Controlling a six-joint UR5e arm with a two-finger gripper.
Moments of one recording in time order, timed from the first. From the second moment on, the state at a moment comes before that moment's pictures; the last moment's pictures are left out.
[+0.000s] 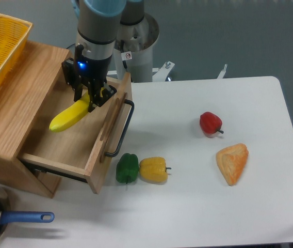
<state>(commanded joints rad) 2.26 -1.62 -1.54 -1.48 1.32 0.83</state>
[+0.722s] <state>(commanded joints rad) 2.21 -1.62 -1.55 -1.50 1.40 0.76</state>
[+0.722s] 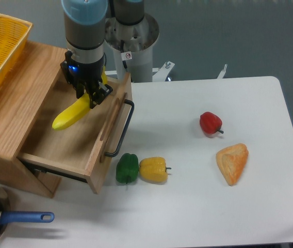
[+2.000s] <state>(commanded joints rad) 2.17 -1.71 -1.54 -1.47 1.39 0.65</state>
